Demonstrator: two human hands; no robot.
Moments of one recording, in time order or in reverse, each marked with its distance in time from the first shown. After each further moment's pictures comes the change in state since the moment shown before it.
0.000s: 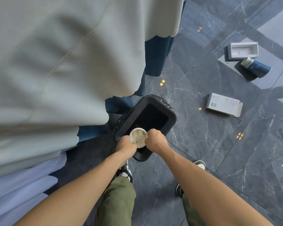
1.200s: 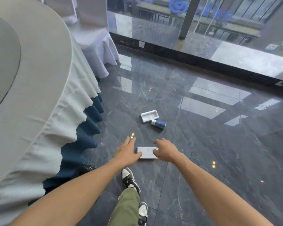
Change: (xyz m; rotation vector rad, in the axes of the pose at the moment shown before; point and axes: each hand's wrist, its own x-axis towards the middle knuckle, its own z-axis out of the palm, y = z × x) left_hand -0.388 0.430 0.119 0.654 0.083 0.733; right_hand -0.308 0.274 -0.494 -0.121 0.313 -0.102
